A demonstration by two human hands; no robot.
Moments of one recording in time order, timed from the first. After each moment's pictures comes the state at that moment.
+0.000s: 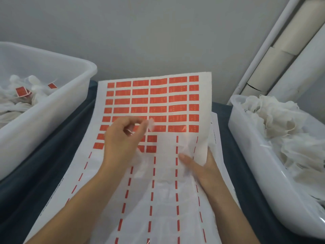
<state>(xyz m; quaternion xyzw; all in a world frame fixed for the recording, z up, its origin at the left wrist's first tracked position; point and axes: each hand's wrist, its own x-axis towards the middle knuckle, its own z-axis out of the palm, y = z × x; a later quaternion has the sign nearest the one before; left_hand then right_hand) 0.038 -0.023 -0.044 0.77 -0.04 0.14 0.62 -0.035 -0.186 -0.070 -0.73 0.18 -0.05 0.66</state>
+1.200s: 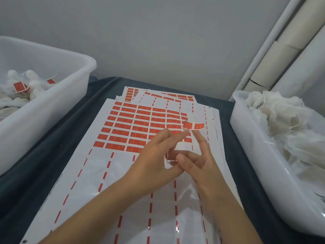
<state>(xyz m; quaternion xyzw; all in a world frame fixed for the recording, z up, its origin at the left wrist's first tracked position) 0.007 -0.047 -0.063 0.78 -0.37 0.08 0.50 -0.044 -0.173 -0.059 -0.74 0.04 -0.04 0.67</state>
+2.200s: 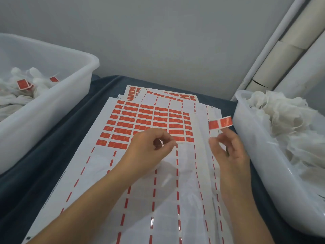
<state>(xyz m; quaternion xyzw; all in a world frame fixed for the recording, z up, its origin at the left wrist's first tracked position) 0.026 -0.035 -0.052 0.80 -0.24 -0.01 0.55 -0.046 -0.196 -0.050 -0.77 0.16 -0.26 0.56</state>
